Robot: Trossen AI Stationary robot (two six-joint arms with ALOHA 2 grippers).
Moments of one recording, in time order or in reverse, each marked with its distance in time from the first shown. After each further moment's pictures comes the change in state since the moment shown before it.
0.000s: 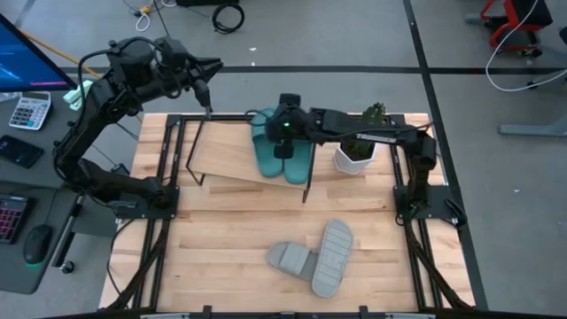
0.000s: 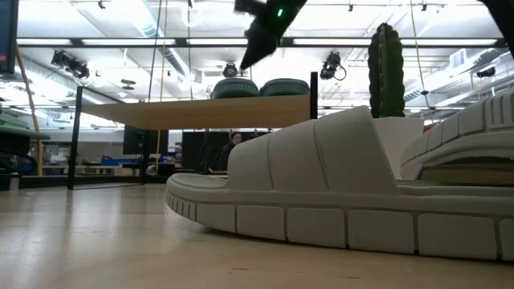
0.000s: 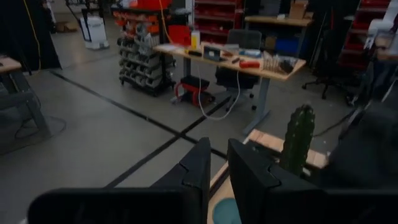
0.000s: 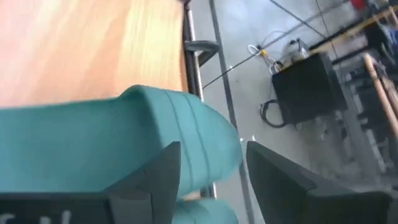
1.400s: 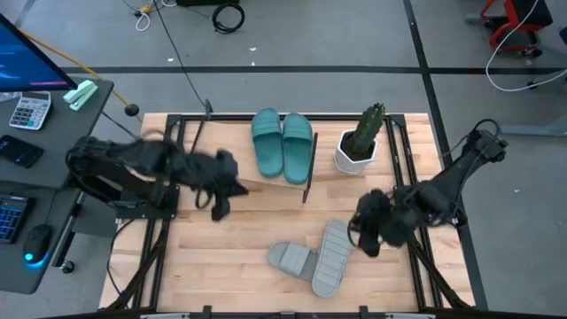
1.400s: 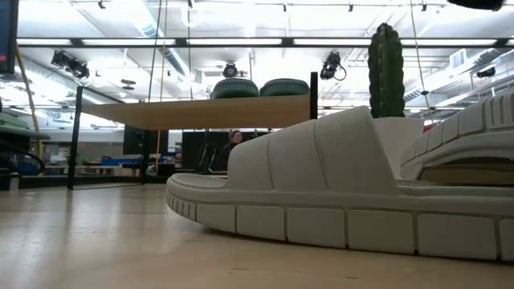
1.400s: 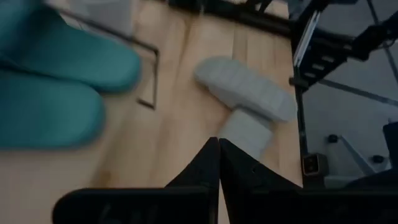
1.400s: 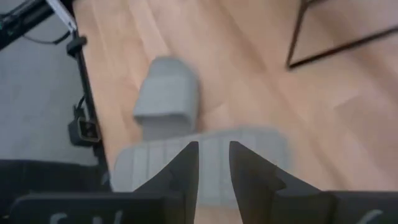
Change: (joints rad) left arm -0.819 0.034 -0.336 -0.183 -0.094 -0.401; right arm 0.891 -0.688 -0.742 -0.228 0.020 1.538
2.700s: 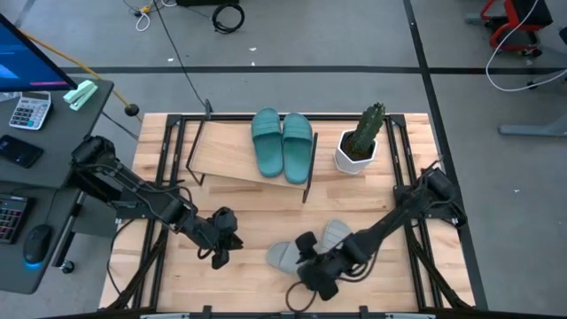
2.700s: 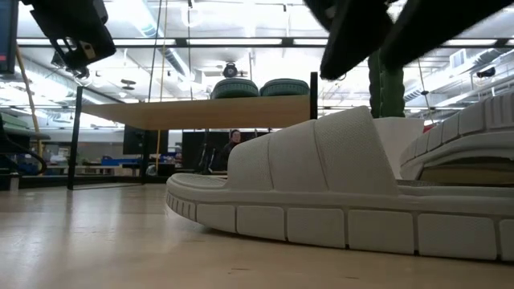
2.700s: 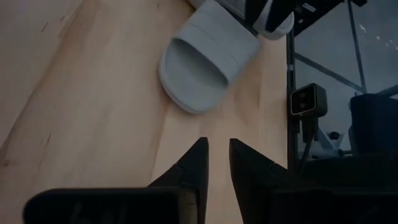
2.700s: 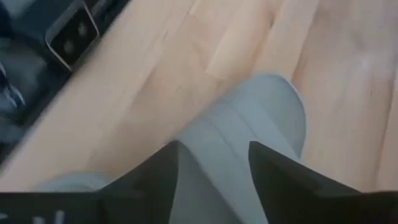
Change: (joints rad) left arm -0.341 0.002 -0.658 0.601 -0.082 -0.386; right arm -0.071 0.710 0.235 0.461 -0.171 -1.064
